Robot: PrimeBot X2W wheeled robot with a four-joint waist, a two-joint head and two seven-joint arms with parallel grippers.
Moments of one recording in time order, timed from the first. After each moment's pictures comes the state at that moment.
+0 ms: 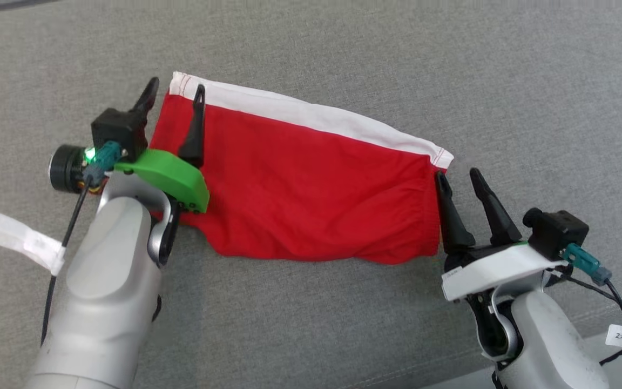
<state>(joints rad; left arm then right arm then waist) -0.76 0.12 -0.32 0.74 -0.30 -0.08 -0.26 -0.27 -0.05 0.18 0.28 0.44 0.13 -0.26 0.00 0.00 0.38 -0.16</state>
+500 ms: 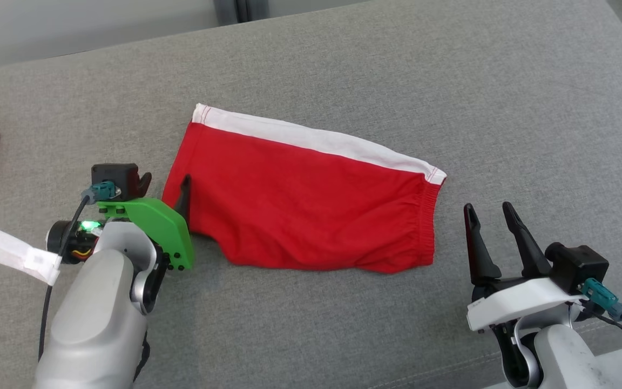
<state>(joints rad) -0.60 0.17 -0.30 0.71 -0.40 -0.06 0.05 -0.14 -0.05 0.07 0.24 0.29 0.13 -0.26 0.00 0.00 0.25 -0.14</state>
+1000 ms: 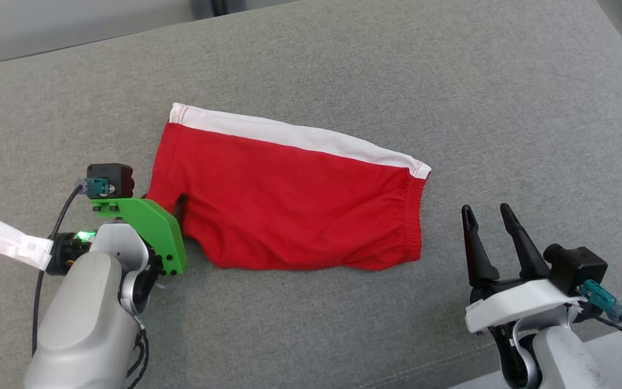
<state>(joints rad) -0.57 0.20 -0.30 0.66 -0.47 -0.05 0.29 -0.14 -0.05 0.08 0.24 0.31 0.13 -0.26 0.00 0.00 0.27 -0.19</state>
